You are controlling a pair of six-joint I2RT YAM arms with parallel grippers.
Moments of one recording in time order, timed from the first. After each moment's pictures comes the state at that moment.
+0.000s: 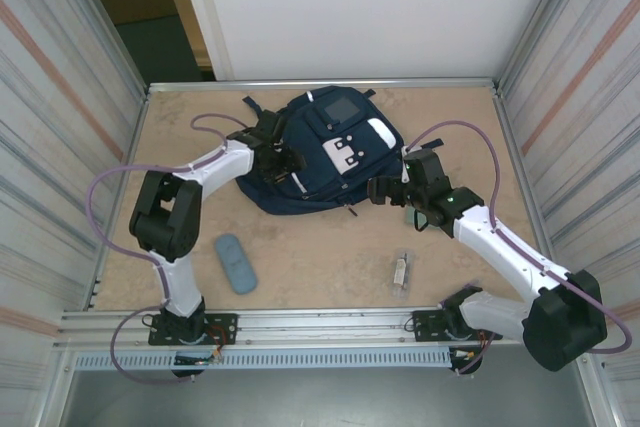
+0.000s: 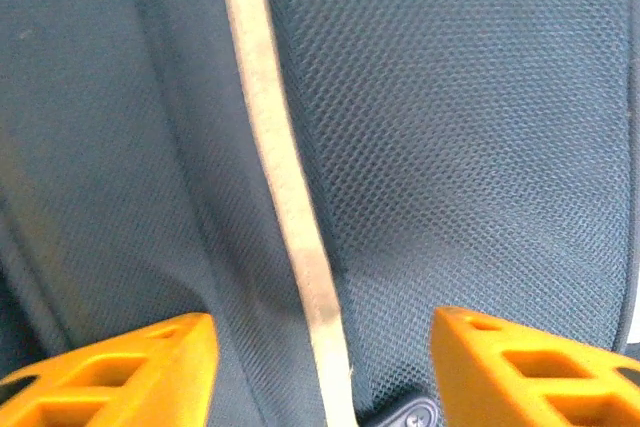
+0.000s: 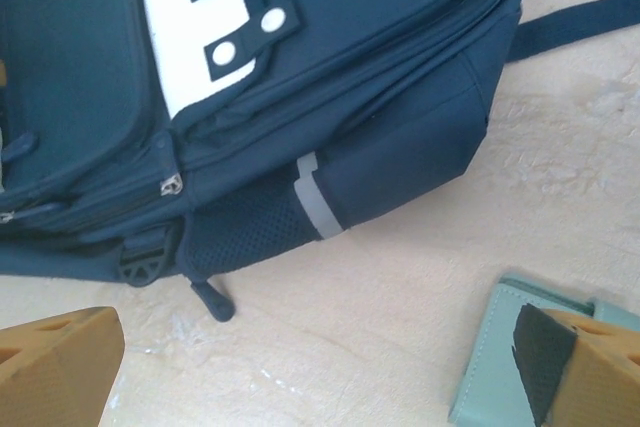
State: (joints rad) left arm -0.46 1.85 1.32 -0.55 0.12 -0.80; right arm 0.48 1.13 0.79 -0.45 0.08 0.35
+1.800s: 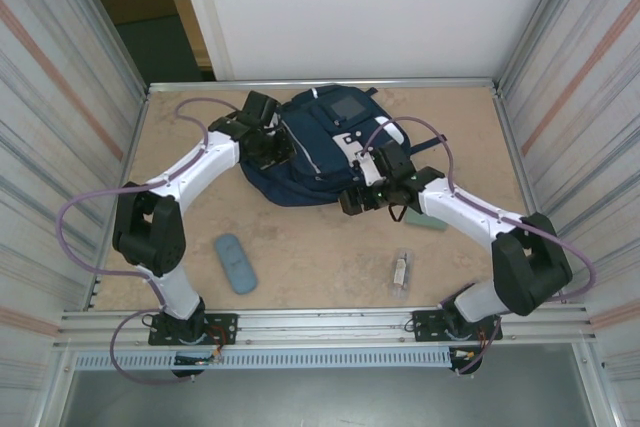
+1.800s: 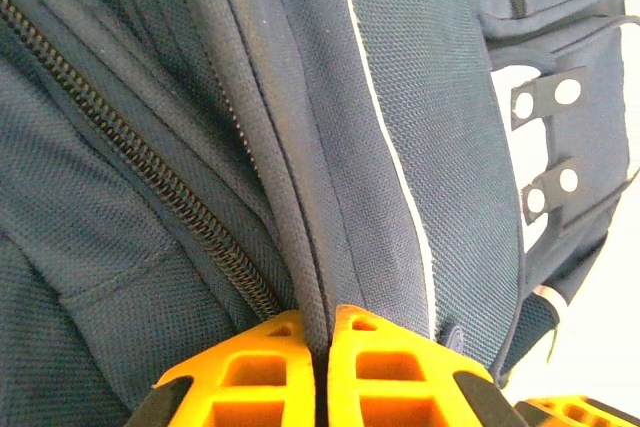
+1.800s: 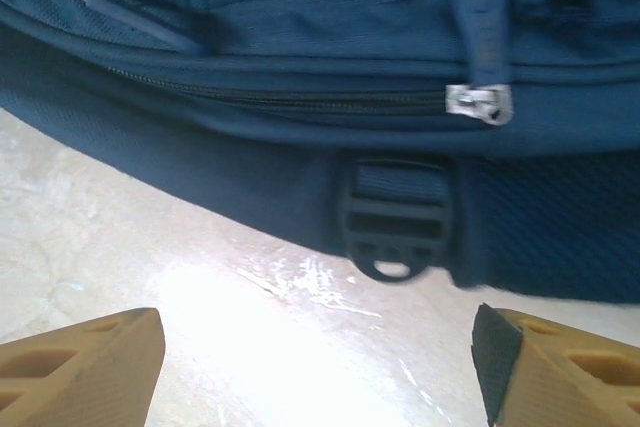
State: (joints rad) left arm -0.44 1.74 1.45 -0.68 0.21 -0.79; right arm 0.56 1.47 0.94 -0.45 -0.22 0.18
